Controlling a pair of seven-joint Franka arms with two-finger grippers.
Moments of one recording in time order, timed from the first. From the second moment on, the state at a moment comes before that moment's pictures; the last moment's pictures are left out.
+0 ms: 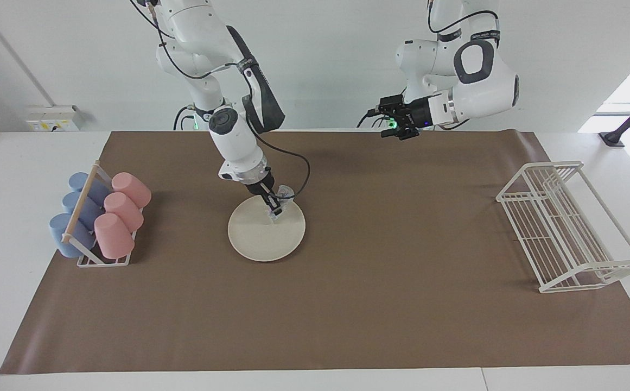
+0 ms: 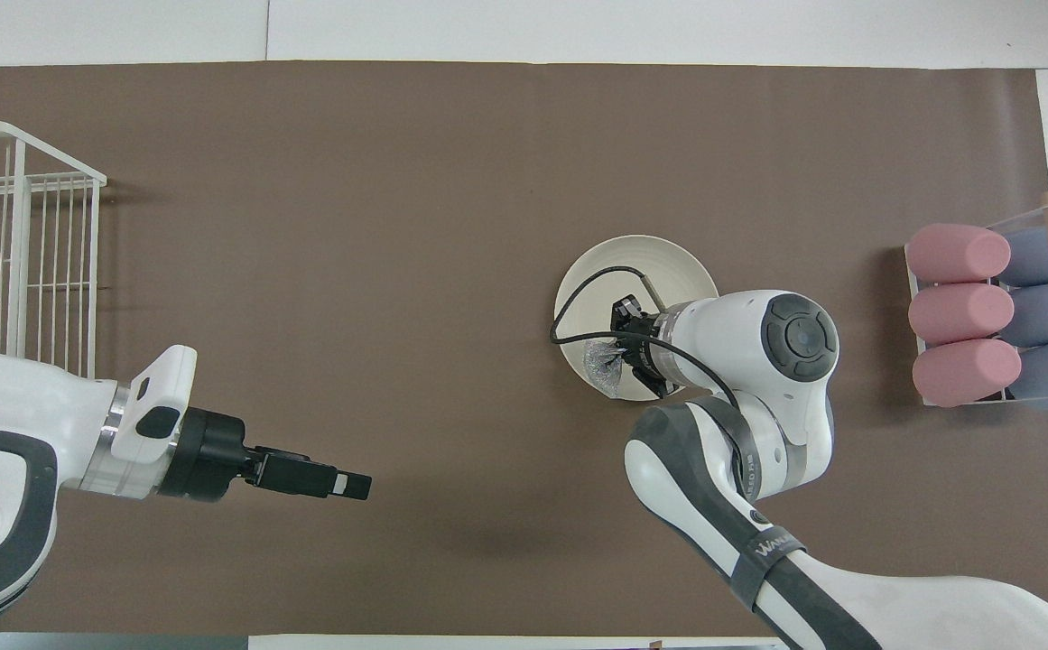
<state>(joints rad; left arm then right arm) -0.23 -0.33 0.06 -2.39 -0.89 1.71 0.34 0.11 0.17 0.33 -2.23 0.29 2.54 1.29</state>
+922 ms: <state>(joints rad) -0.11 -0.31 0.06 -2.26 -0.23 1.70 0.24 -0.05 0.23 0.33 -2.22 0.29 2.64 0.95</state>
